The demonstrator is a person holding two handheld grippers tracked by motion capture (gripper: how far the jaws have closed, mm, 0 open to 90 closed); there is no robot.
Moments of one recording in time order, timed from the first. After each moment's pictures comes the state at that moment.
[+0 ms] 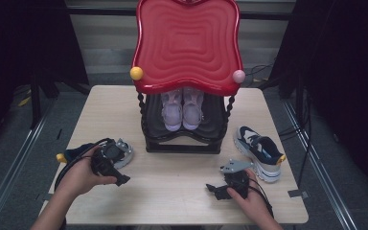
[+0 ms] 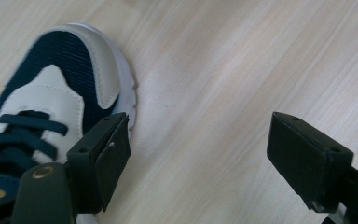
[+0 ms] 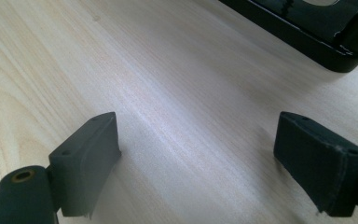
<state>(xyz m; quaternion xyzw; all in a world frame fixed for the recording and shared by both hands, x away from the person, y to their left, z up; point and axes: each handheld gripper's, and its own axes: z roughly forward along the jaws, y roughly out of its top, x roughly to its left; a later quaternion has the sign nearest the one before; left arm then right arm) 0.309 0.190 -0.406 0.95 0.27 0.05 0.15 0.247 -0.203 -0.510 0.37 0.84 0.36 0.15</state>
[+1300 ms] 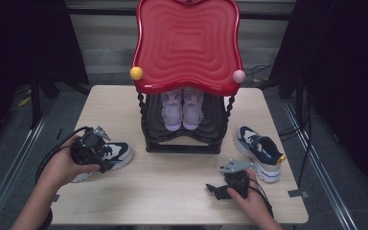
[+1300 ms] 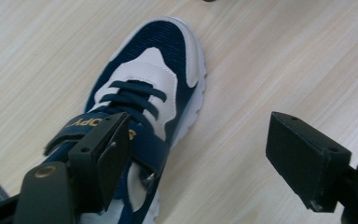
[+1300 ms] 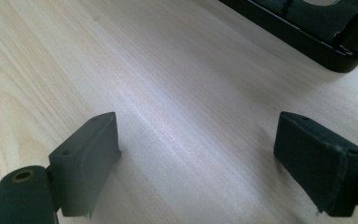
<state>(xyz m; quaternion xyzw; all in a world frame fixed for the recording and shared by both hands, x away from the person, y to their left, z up) 0.326 0.234 -0.383 0.93 0.32 0.09 0.17 0.247 -0.203 -0.510 0.37 0.84 0.36 0.15</state>
